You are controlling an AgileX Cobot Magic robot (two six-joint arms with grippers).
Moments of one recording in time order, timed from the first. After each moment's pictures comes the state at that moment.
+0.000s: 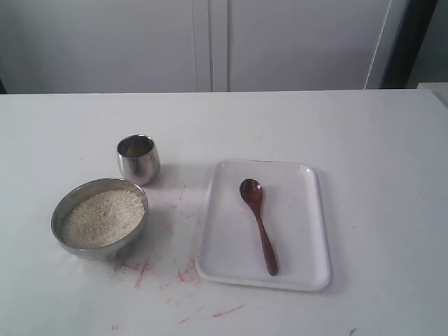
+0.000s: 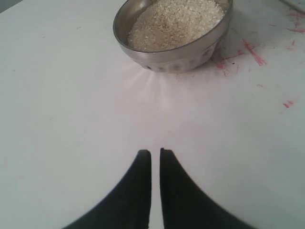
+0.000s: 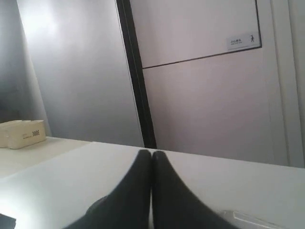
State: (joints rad) left arm -0.16 0.00 -0.02 0.00 0.39 0.24; right arm 0.60 0.01 -0.18 -0.76 0.04 0.97
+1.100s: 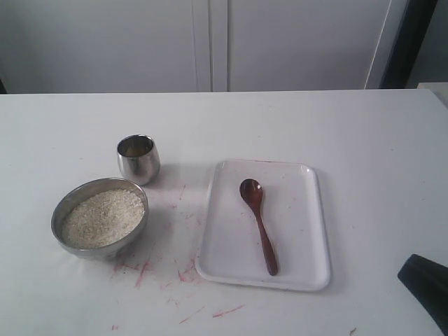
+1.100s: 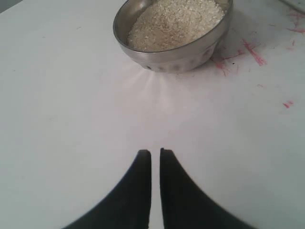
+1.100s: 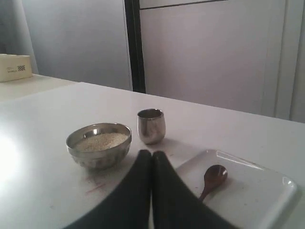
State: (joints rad) left arm -0.16 0.00 -0.02 0.00 0.39 0.24; right arm 0.60 0.01 -0.01 -0.17 0.05 0.27
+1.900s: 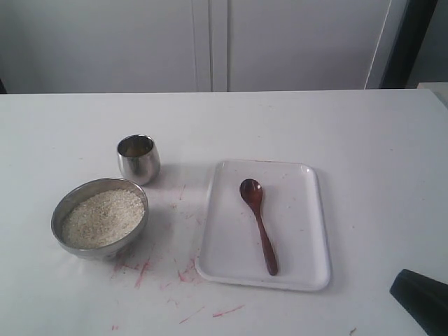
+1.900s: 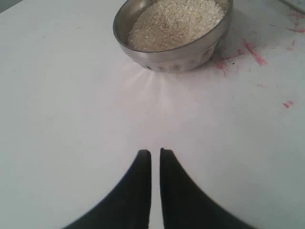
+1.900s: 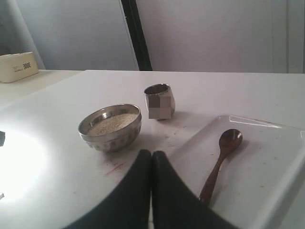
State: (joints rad) left arm -0.16 0.00 -0.02 0.00 0.39 0.24; right arm 0.60 0.01 0.00 0.00 0.13 0.27
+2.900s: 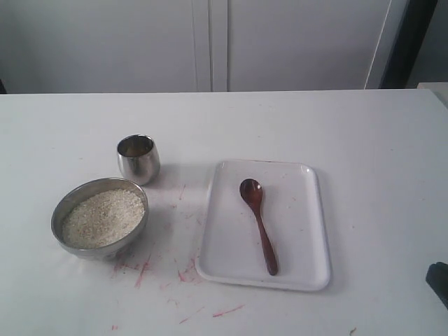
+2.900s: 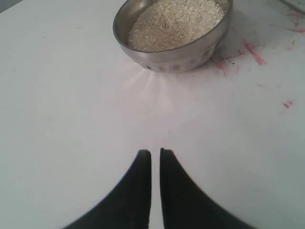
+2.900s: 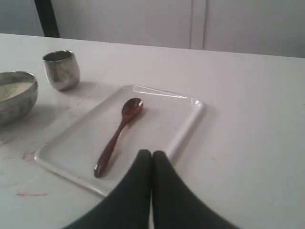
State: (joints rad) left arm -0.16 0.00 -0.02 0.00 0.39 0.24; right arm 0.27 0.01 0.00 0.00 0.30 0.08
